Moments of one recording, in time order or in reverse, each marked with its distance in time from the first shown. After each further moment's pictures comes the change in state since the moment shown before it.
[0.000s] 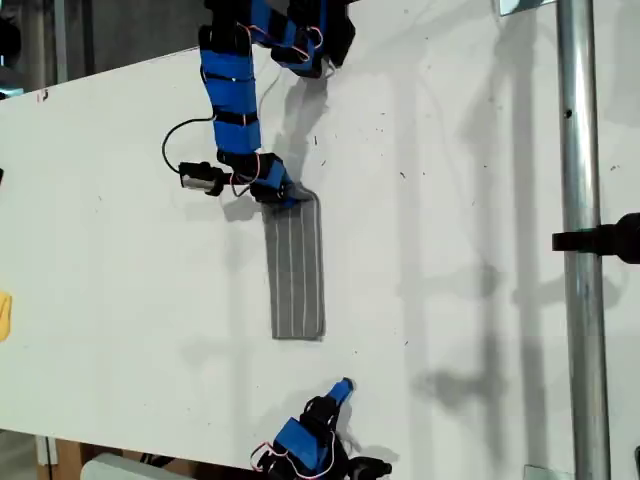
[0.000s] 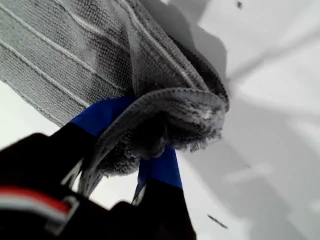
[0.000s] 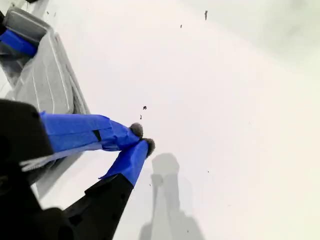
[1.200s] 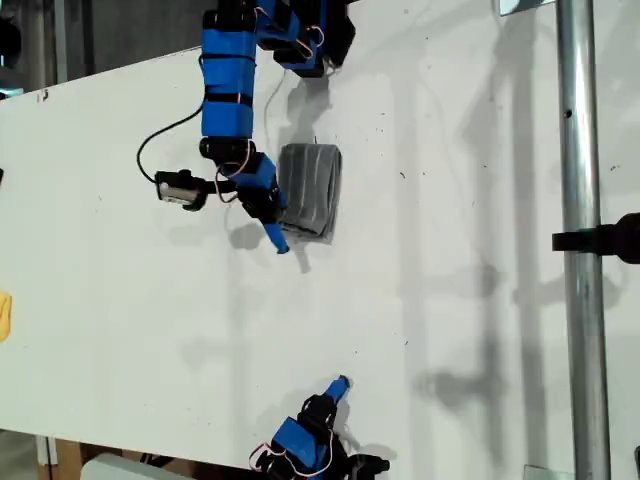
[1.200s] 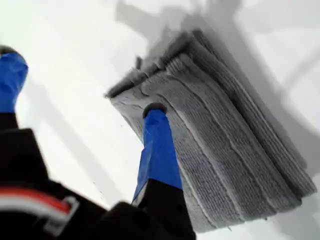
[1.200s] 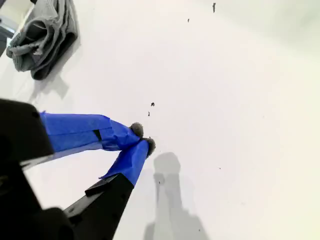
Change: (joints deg) arm 0 -2.8 0.0 0.0 0.0 3.2; arm 1 -5.1 9.1 -20.0 8.2 -5.7
